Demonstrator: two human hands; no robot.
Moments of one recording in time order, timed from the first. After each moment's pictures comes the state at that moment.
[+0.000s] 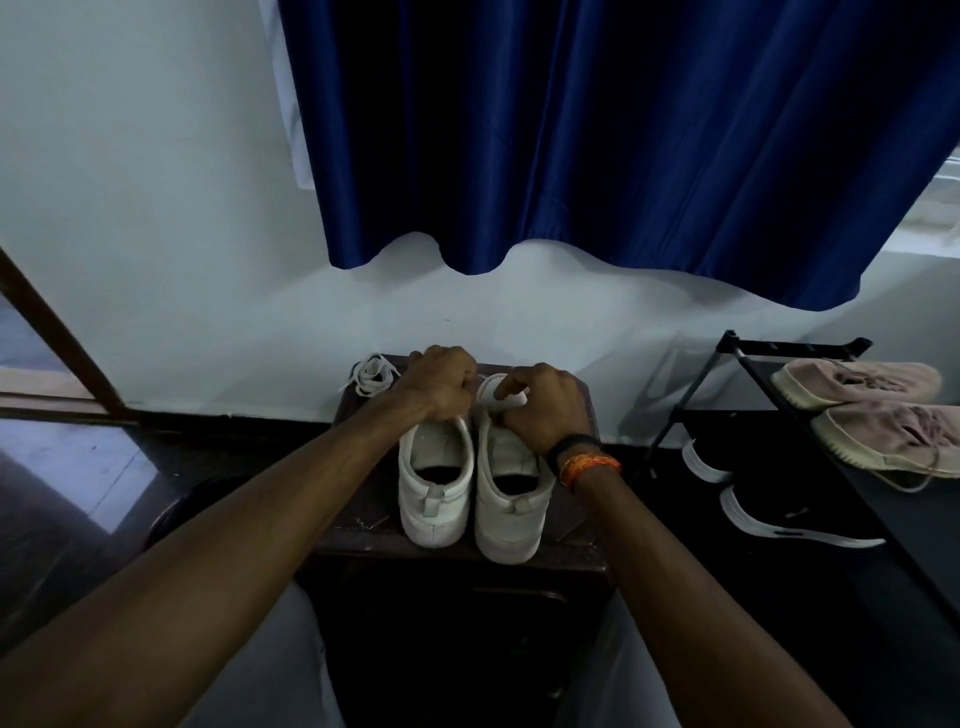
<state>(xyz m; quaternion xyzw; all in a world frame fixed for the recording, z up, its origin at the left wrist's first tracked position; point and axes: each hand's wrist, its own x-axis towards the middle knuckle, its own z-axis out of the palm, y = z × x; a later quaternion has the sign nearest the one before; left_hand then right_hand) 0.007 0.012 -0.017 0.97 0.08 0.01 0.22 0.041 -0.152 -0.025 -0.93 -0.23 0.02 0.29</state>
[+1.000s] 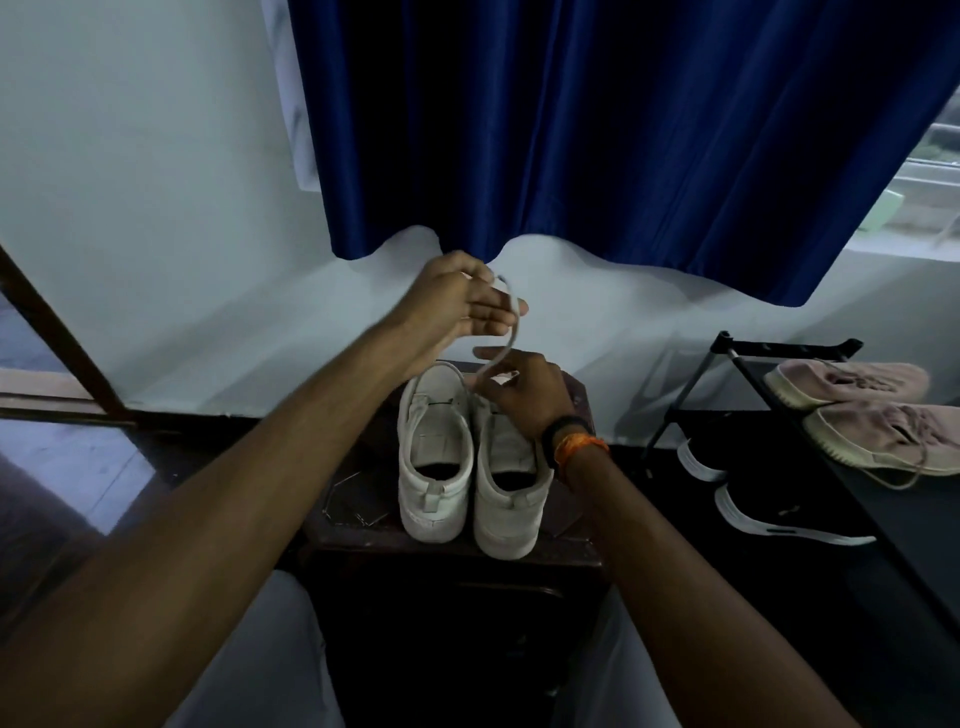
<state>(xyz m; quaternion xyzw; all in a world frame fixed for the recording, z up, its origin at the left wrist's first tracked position) -0.008 -0.003 0.074 0.65 0.07 0.09 0.75 0.036 -0.140 -0.012 -0.86 -0.26 0.07 0.43</state>
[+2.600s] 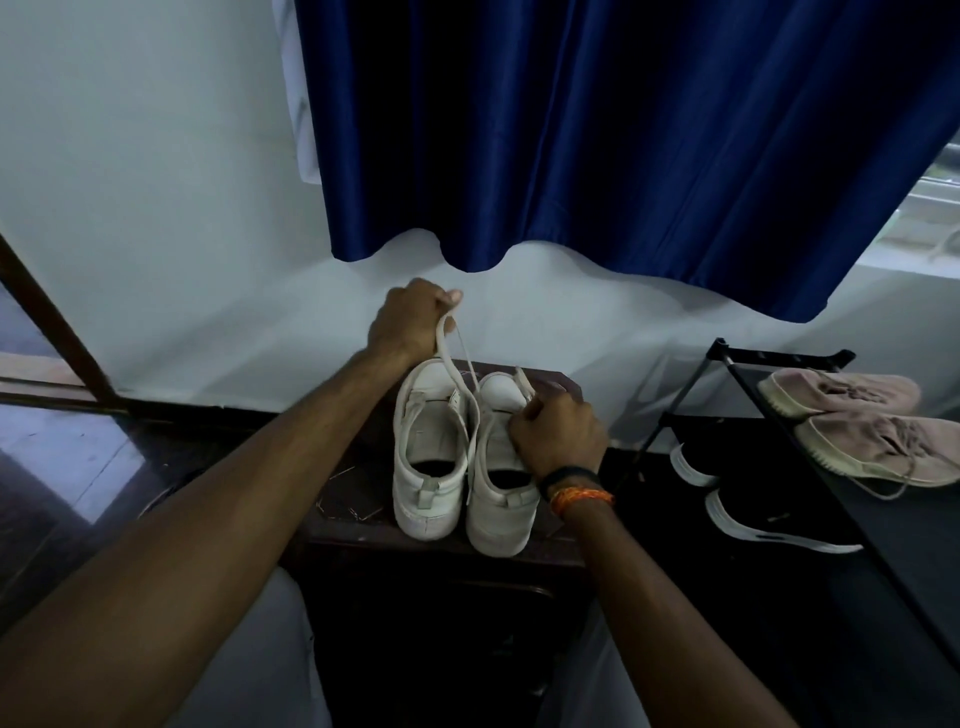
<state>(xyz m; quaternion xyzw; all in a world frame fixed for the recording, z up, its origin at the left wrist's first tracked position) 0.007 0.033 0.026 0.86 0.19 0.16 0.45 0.008 -0.163 -0.027 -0.97 -0.08 -0.04 0.25</state>
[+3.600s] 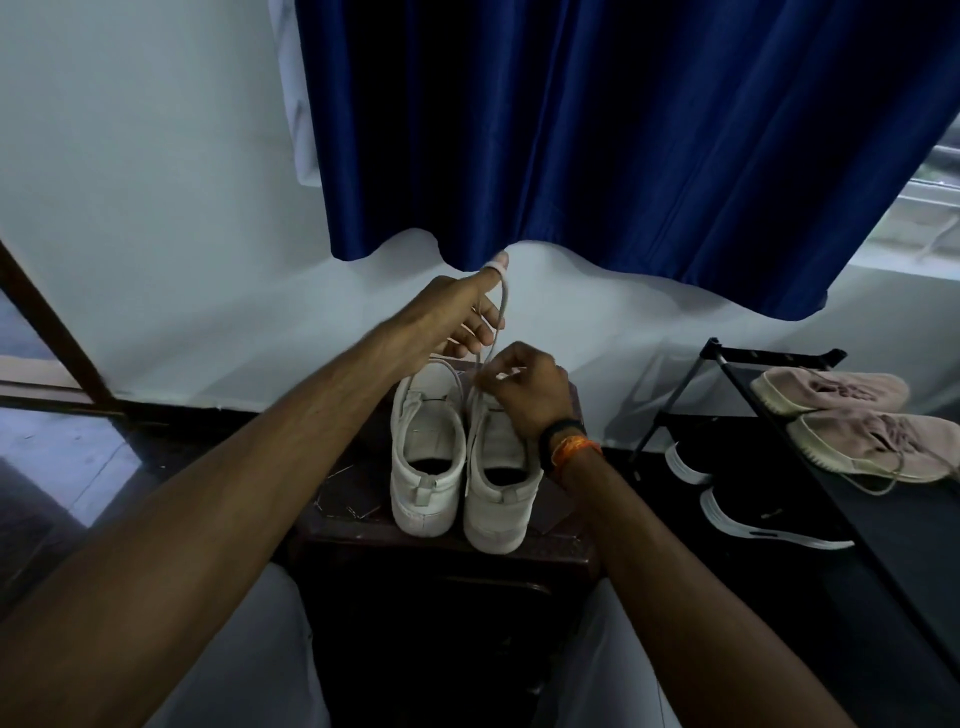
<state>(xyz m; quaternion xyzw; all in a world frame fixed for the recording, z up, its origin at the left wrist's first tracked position) -0.003 -0.002 0.066 0.77 0.16 0.01 0.61 0.026 -0.147 -0.002 -0.85 -0.19 0.05 0.48</state>
